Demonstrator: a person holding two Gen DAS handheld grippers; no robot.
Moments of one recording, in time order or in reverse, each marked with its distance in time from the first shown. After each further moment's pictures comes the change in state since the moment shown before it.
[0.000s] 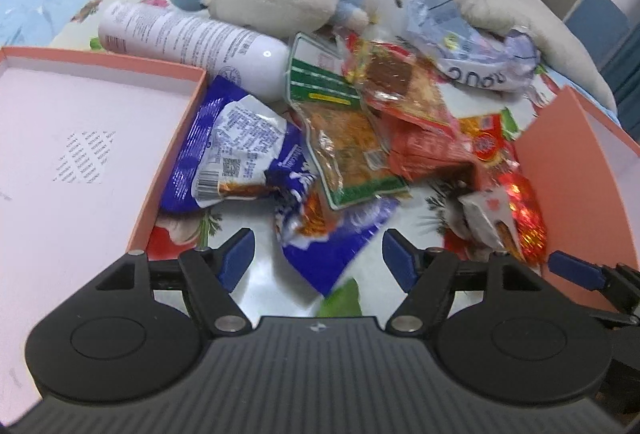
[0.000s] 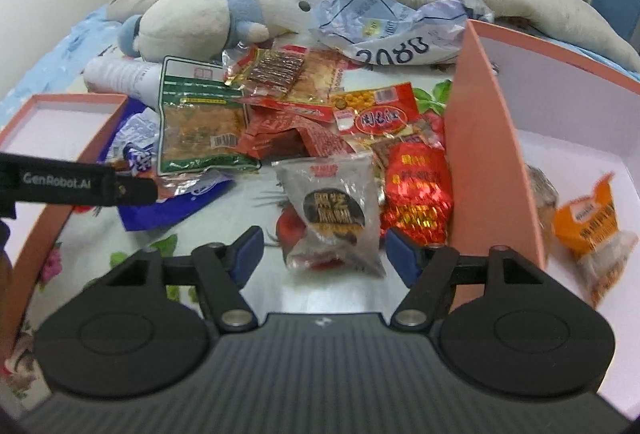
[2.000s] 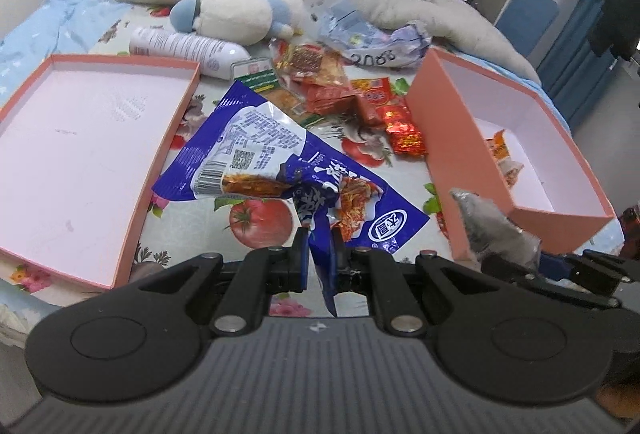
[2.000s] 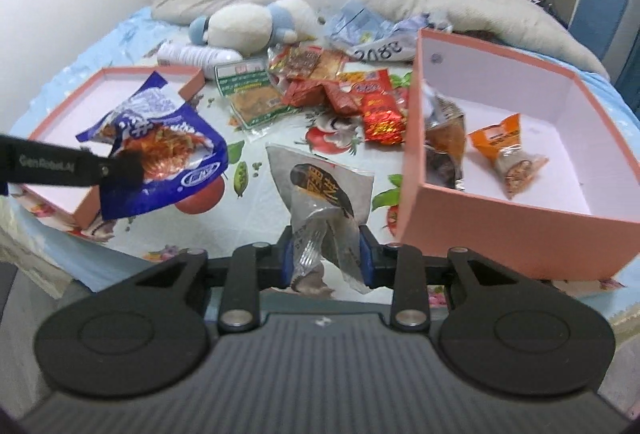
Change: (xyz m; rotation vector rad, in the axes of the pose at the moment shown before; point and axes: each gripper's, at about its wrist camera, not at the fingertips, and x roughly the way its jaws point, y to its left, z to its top) left arm -0.201 -0.037 -0.146 0.120 -0.113 -0.095; right arm -0.191 0.001 -0.107 0.003 -0.071 0.011
